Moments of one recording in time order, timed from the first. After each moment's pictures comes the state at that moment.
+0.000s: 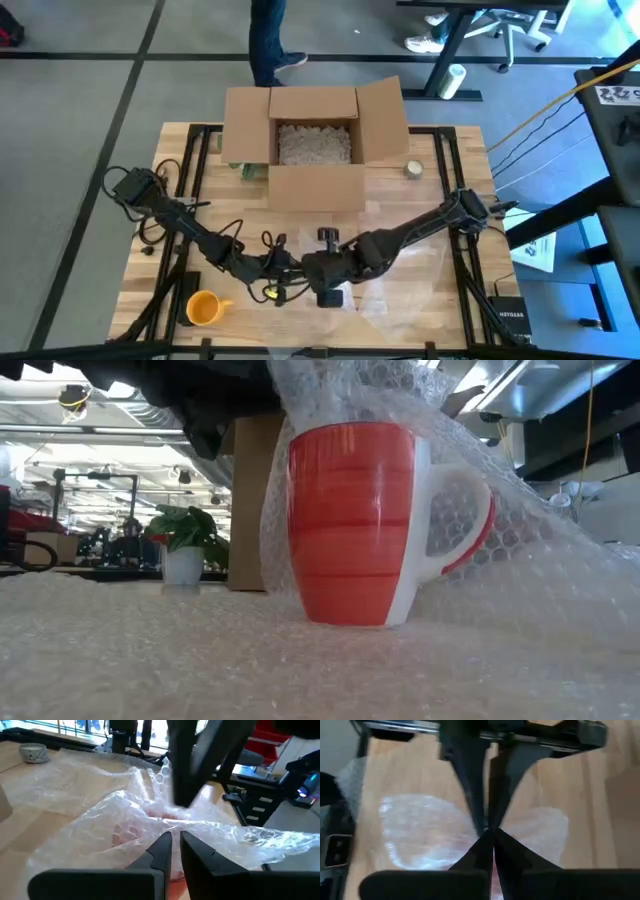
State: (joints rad) left arm -0.57 1.67 0.74 0.67 -0.57 -0.34; right arm 0.43 2.06 1.92 -0.97 0.28 0.34
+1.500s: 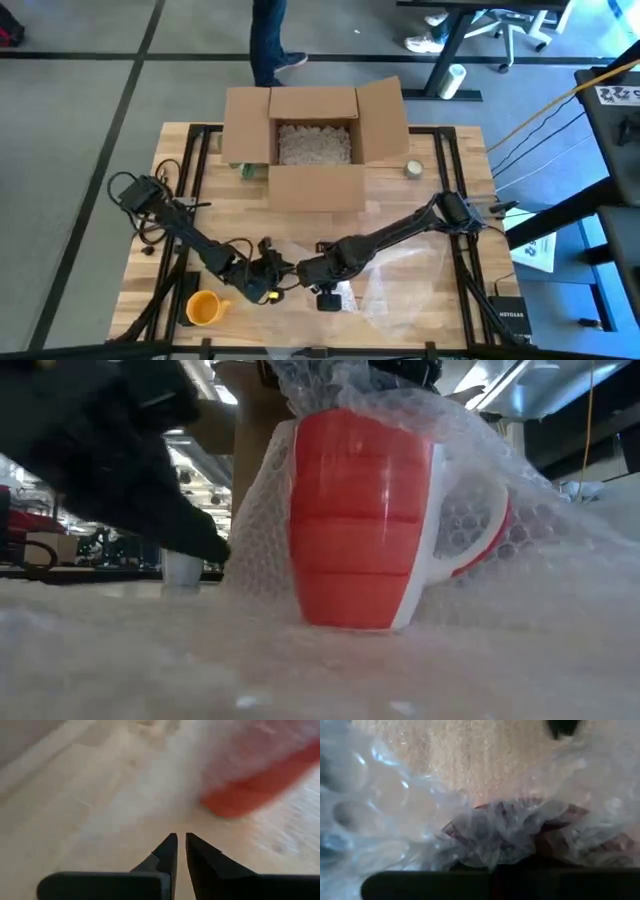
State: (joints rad) left arm -0.61 1.76 0.74 0.24 -0.75 -0.67; right arm 0.39 2.17 1.75 -0.79 -0.10 0.36
